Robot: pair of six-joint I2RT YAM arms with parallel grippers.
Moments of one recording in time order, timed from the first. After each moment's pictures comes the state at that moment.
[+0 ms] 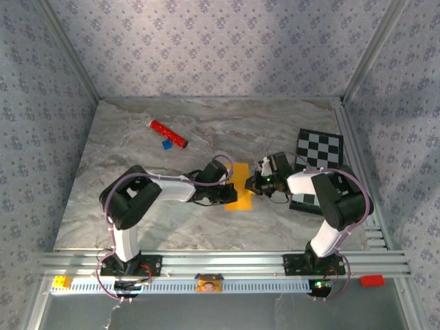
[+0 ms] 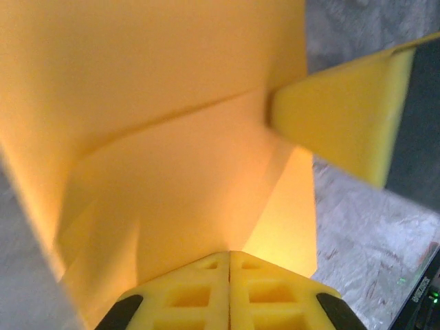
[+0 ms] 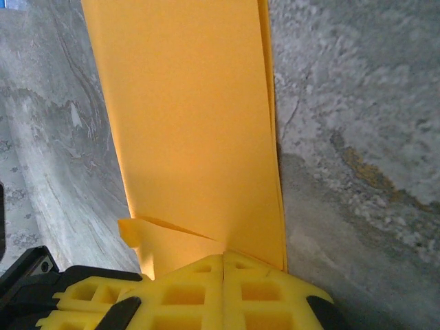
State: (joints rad) left arm -0.86 1.83 0.88 0.04 0.37 -0.88; right arm 0.36 1.70 0.65 0.08 -0.62 0.72
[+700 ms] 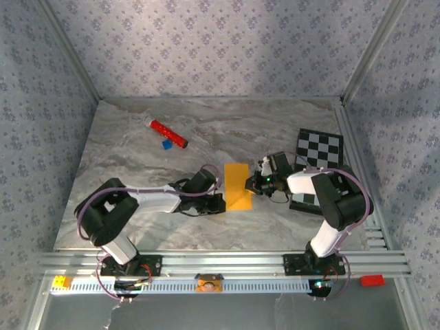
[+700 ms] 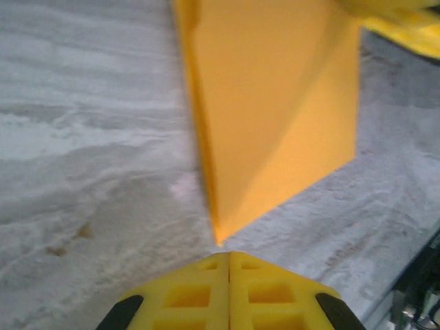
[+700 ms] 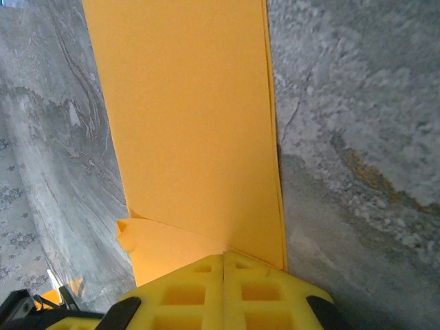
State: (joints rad) left arm -0.88 1.61 0.73 -0.06 0.35 -0.88; right arm 0.36 1.70 0.66 0.06 -0.61 0.72
